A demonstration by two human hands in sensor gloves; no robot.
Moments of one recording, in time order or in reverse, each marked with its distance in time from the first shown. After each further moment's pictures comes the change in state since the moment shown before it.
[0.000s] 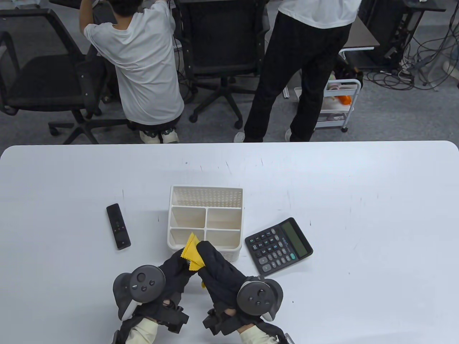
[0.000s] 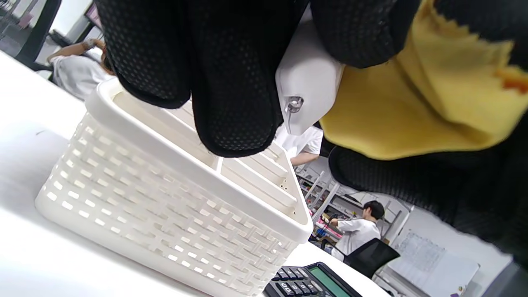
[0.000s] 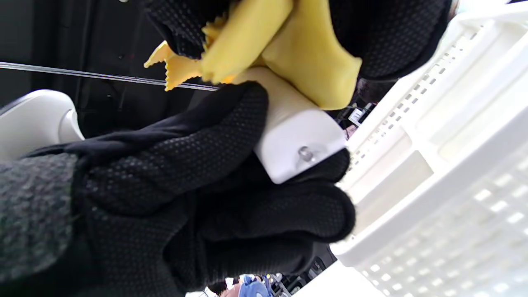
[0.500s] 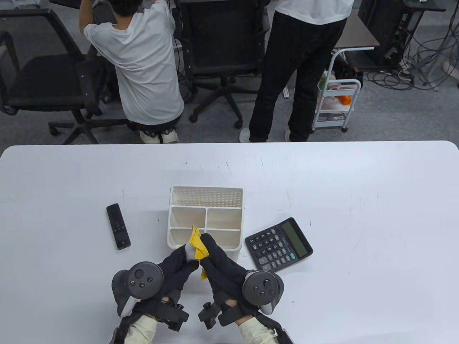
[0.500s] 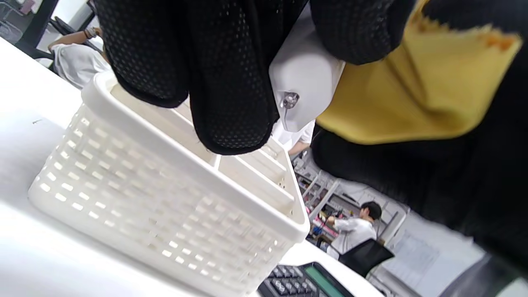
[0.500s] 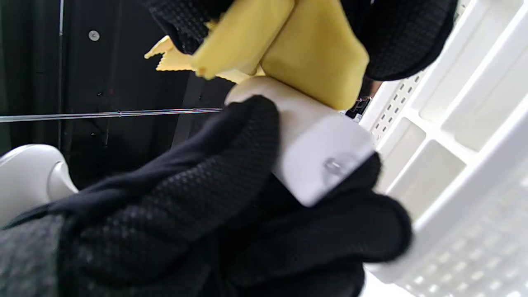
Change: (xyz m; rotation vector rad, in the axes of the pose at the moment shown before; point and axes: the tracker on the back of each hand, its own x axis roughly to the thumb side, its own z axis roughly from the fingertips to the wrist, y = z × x) left_hand -0.003 -0.002 -0.004 -0.040 0.016 0.049; right_hand -0.008 -0.003 -0.012 -0.055 0.096 -0.134
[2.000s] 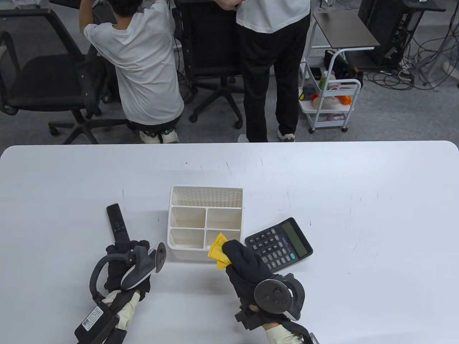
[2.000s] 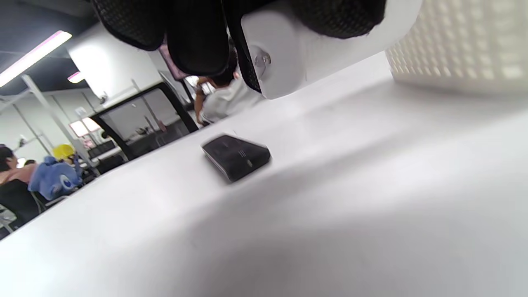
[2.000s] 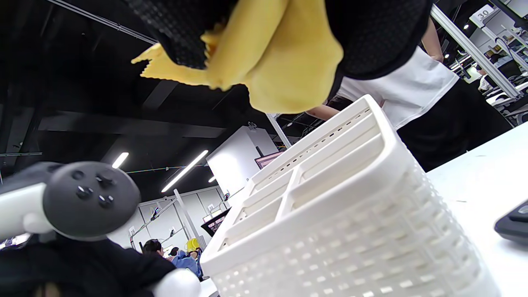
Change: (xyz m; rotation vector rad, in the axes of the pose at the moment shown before) left_hand -0.064 0.019 -0.035 -0.185 0.384 -1.075; right_hand -0.014 -0.043 0.013 0.101 -0.050 0.436
